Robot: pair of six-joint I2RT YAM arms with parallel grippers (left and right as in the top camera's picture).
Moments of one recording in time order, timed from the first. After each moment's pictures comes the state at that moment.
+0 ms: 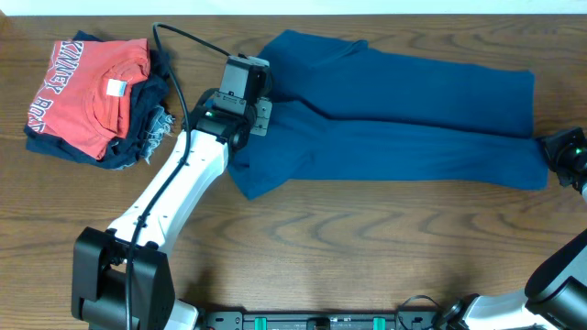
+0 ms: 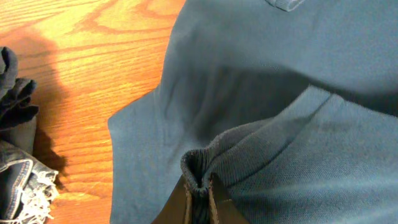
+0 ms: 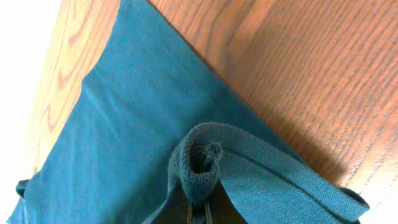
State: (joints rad) left arm -0.34 1.65 1.25 -0.51 -0.17 -0.04; right arm -0.69 1.69 1.07 -0.33 -0.36 0.53
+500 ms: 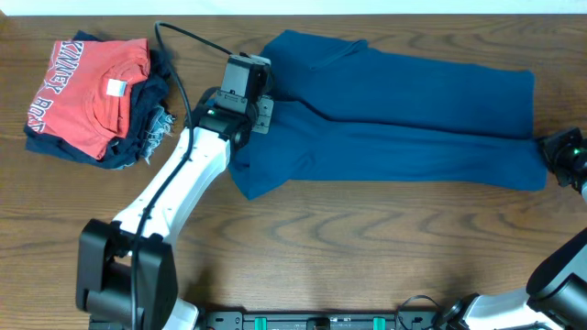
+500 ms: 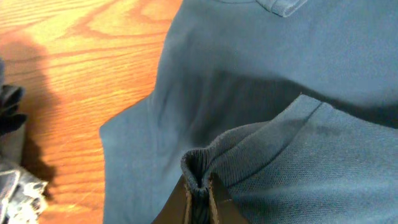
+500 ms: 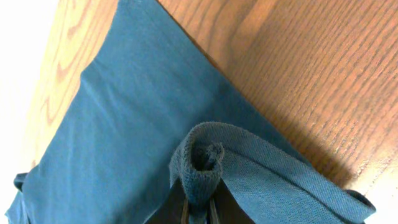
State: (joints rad) left arm -0.34 1.69 1.25 -0.45 -0.15 -0.04; right arm -0.68 1.71 1.07 -0.32 -0.37 0.51
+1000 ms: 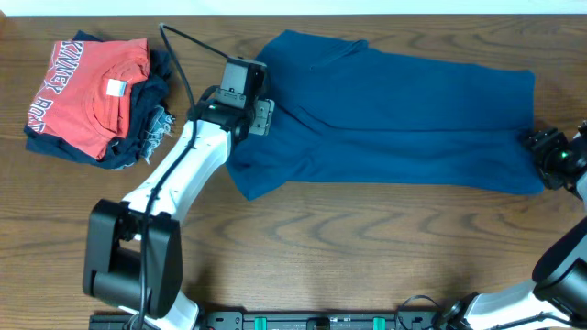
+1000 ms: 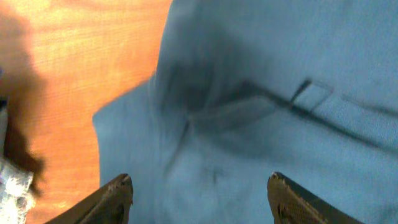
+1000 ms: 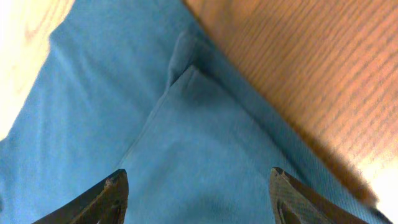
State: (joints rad) left arm -0.31 1.74 1.25 -0.50 -0.14 -0.04; right arm -0.68 1.76 1.07 -0.37 -0.40 0.40
